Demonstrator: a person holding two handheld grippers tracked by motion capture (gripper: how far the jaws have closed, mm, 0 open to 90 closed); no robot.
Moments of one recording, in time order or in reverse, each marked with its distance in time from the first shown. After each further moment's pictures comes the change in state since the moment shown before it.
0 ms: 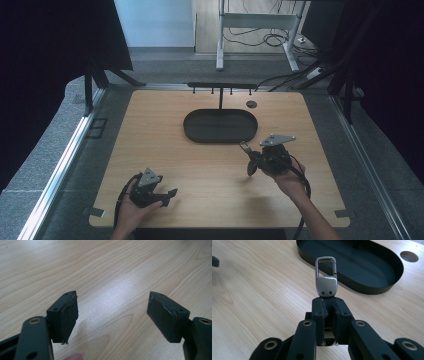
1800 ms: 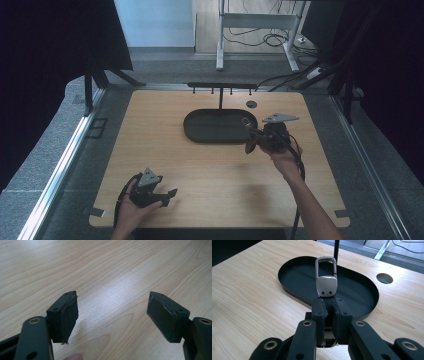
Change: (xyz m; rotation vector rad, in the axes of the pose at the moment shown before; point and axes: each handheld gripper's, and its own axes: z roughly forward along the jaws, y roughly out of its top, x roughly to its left) left arm 0.000 -0.001 0.001 0.005 -0.004 -0.003; right arm -0.029 0.043 0.010 -0.110 -0.066 0.100
